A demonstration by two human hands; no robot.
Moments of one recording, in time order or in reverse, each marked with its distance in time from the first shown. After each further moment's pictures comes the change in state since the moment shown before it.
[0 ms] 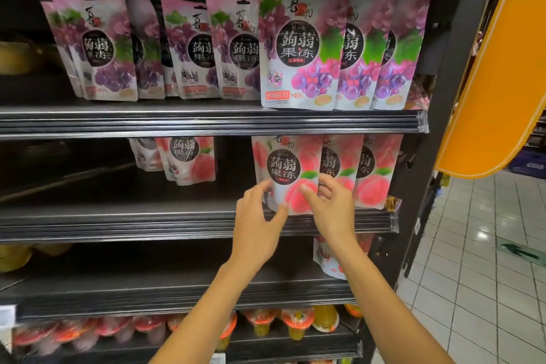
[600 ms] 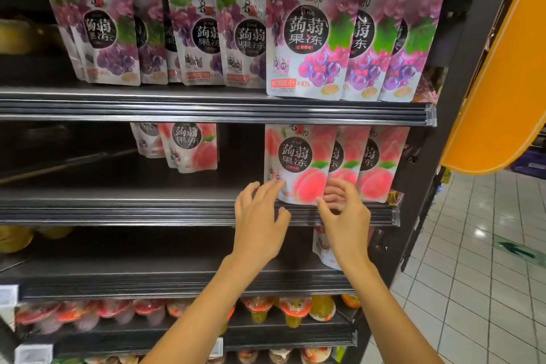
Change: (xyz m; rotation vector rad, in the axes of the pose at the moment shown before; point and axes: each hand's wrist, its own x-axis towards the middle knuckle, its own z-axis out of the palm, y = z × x) left_hand -0.010 0.002 0.002 0.341 -0.101 0.044; right_hand -0.027 0.020 -0.015 -0.199 0.131 -0.001
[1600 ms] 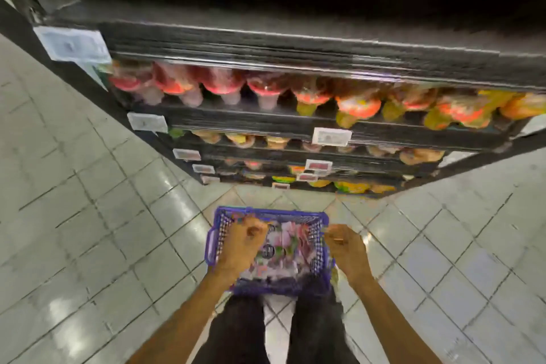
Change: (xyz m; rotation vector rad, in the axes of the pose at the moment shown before) left_hand -0.375 -0.370 -0.005 -0.355 -0.567 -0.927; right_hand -0.447 0.119 0.164 -0.259 -0.738 1.017
